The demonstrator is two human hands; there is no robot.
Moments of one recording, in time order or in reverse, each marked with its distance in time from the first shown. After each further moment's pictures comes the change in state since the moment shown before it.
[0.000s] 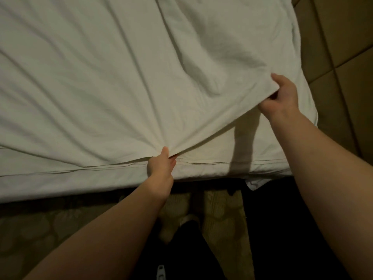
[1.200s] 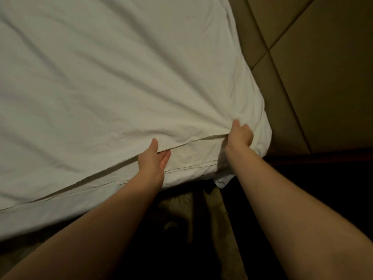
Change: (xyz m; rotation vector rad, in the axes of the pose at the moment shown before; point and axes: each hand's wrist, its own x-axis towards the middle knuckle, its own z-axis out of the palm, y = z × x) left_hand -0.013 -0.058 0.130 -0.057 -0.167 -0.040; right_hand 0.026 -0.010 -0.150 -0.648 0.585 -0.219
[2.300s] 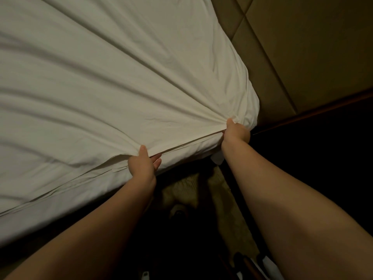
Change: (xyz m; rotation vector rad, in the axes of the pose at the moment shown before) left_hand -0.012 -0.028 -0.038 0.302 0.150 0.138; right_hand -0.007 0.044 -0.044 -0.325 0.075 0.173
